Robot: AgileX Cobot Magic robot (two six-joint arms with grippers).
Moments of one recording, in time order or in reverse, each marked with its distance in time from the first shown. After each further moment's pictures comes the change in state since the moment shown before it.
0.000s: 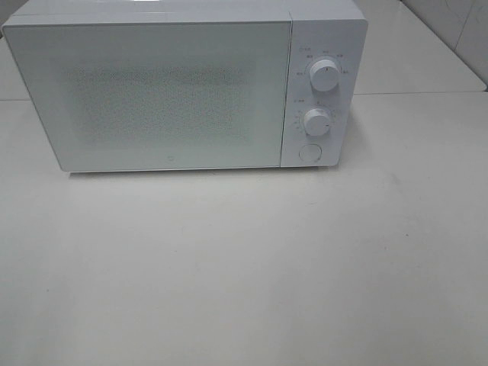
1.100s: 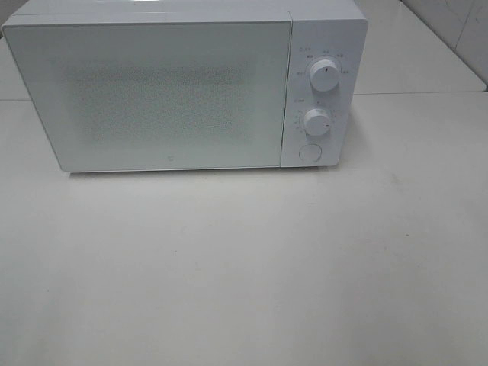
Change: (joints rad) left arm 0.000 0.000 0.000 0.000 0.000 0.000; right arm 0.000 0.382 -0.047 -0.002 -0.417 -0.001
